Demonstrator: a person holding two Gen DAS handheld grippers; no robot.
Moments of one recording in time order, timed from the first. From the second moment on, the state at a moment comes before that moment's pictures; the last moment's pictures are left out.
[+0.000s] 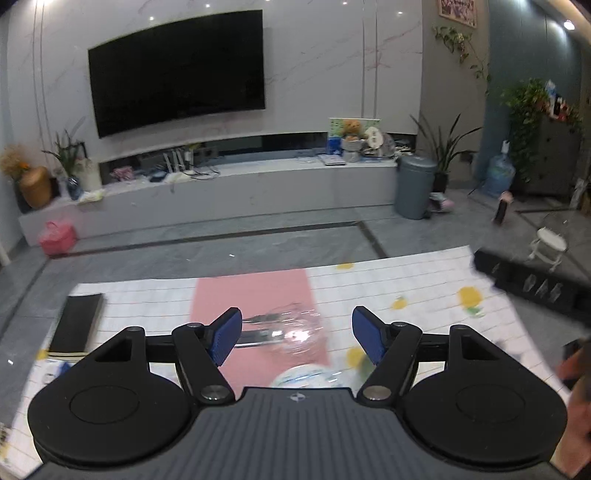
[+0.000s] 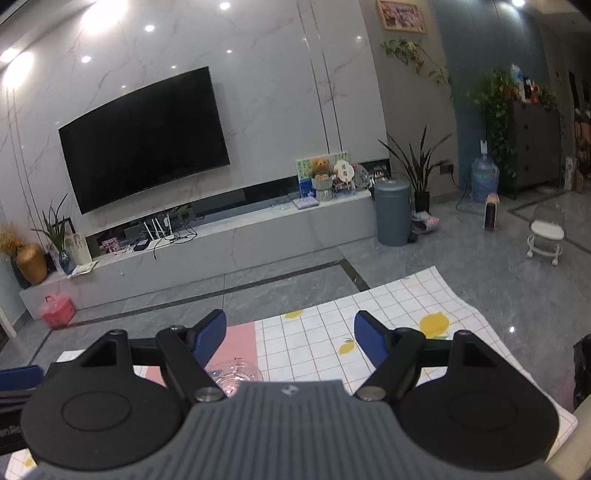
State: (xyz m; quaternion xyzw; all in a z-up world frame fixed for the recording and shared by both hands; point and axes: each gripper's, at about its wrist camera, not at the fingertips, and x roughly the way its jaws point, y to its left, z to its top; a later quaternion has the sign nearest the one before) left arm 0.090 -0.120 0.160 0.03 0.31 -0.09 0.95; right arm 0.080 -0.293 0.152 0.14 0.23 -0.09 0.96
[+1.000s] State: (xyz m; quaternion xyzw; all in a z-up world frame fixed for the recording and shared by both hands) left arm 0.164 -0.198 -0.041 0.03 0.40 -0.05 0.92; right arm 0.185 -0.367 -0.073 0.25 0.39 -0.12 0.88
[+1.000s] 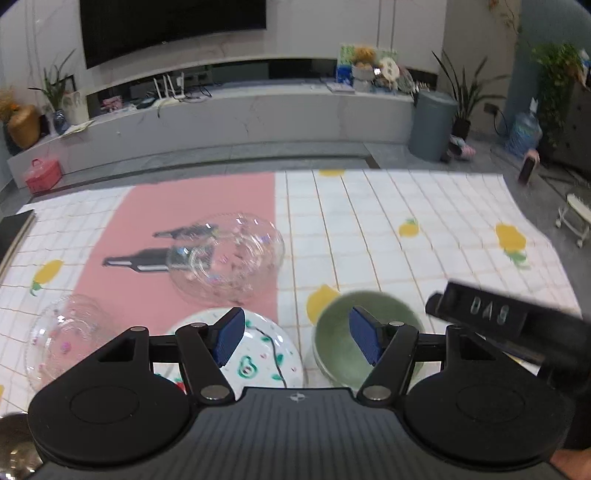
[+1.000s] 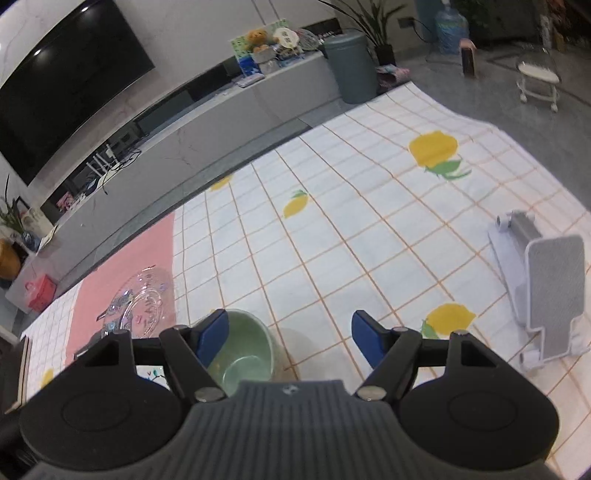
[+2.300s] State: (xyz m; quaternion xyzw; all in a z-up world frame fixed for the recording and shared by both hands) left arm 0.180 -0.194 -0.107 -0.04 0.43 -0.10 0.90; right arm 0.202 -0.352 -0.115 0.28 0.43 -0.06 0.85
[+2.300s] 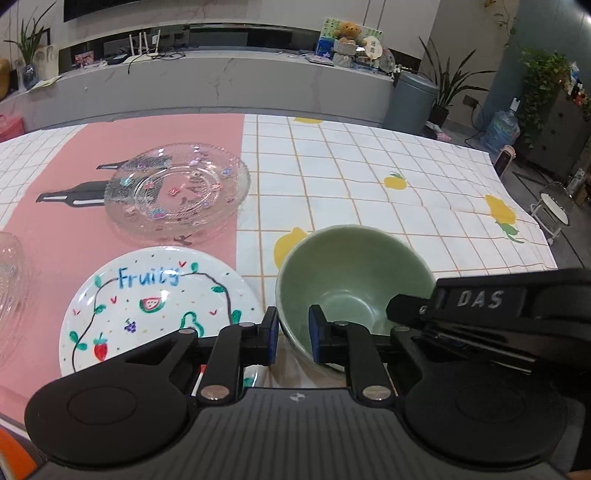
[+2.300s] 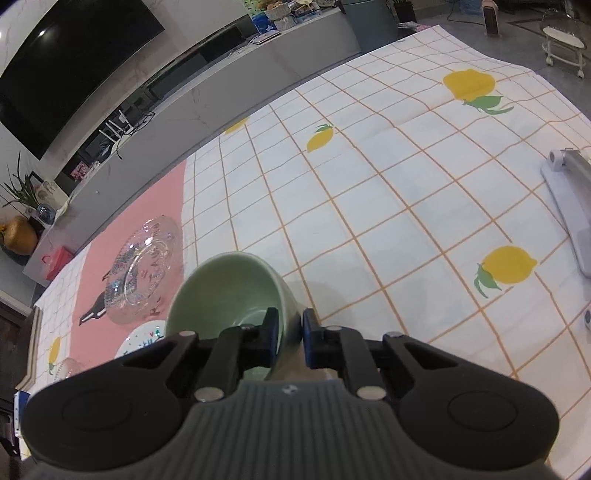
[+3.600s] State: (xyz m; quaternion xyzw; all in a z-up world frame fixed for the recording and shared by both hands) left arm 0.099 -0.114 0.020 -0.02 0.37 -0.02 0.93; right arm 0.123 -0.272 -0.017 0.33 0.38 0.08 0.86
